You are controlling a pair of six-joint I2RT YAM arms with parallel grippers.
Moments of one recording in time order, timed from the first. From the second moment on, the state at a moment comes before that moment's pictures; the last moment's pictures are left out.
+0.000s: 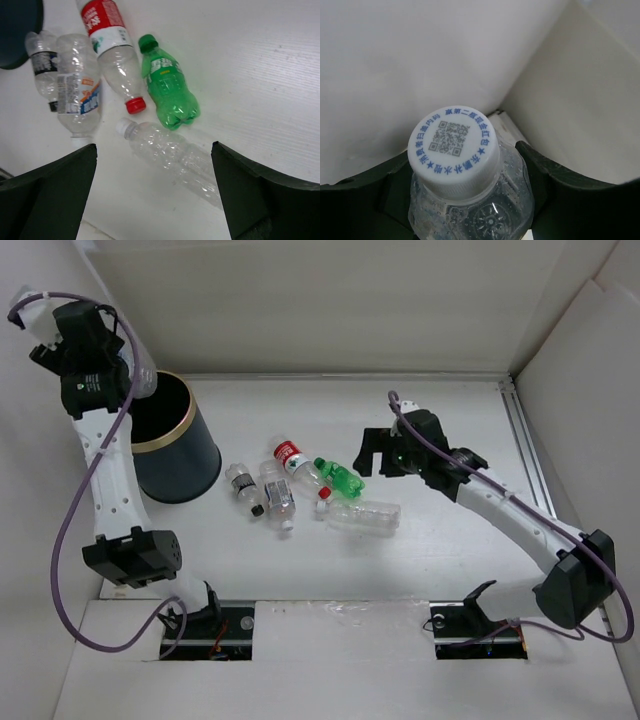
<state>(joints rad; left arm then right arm) 0.21 1.58 2.02 -0.67 -0.52 -0.53 0.57 1.33 1.15 -0.42 -0.03 0.47</state>
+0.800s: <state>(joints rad) 0.22 1.44 1.81 -0.69 -0.18 -0.47 0.64 1.43 1.15 -0.49 0.13 0.44</state>
